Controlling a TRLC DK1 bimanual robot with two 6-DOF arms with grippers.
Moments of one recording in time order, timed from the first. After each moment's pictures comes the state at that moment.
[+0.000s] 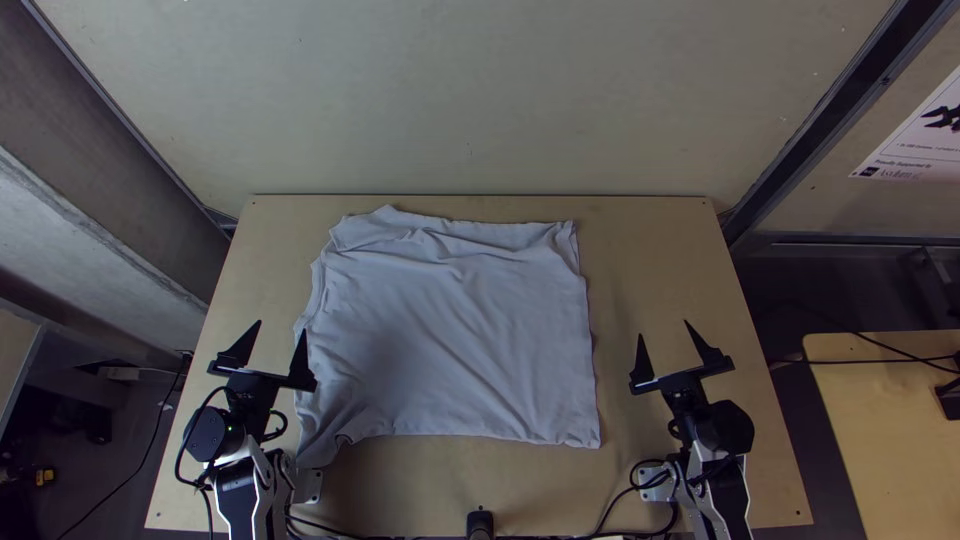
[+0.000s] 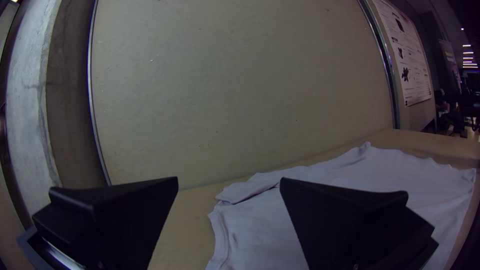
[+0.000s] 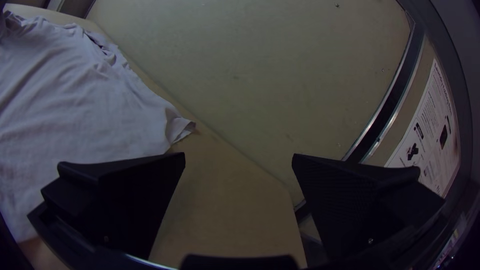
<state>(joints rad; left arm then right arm) 0.33 0.01 0.04 0.08 0.43 0.19 0.16 0.00 0.02 0.01 0.02 -0.65</state>
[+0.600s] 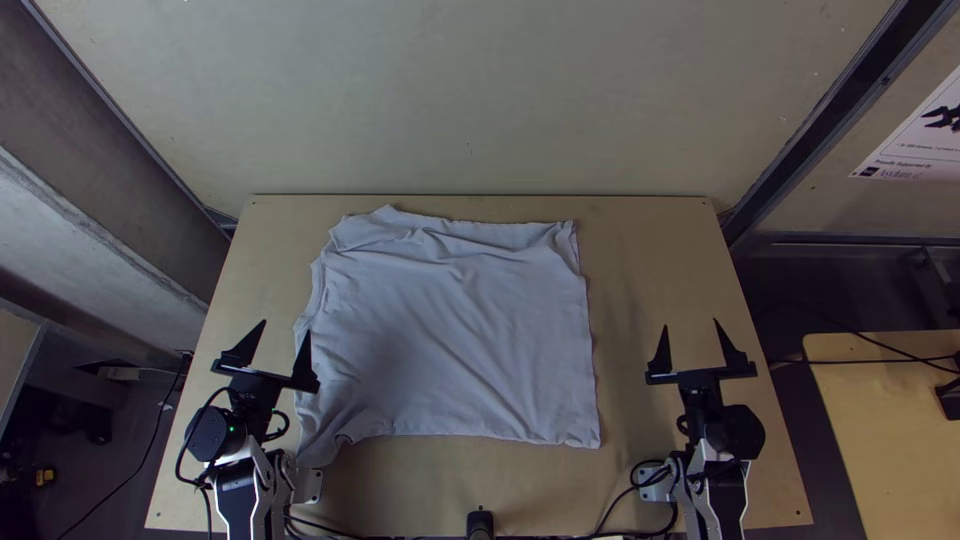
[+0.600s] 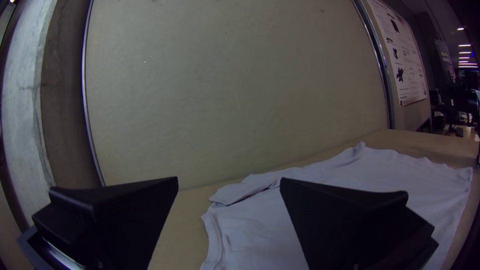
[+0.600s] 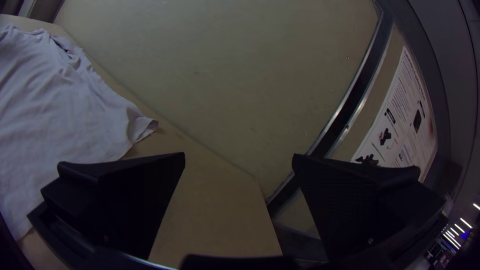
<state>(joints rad) 0.30 0.01 0.04 0.09 0.43 0.19 -0.01 0.00 0.02 0.09 0.02 -0.61</state>
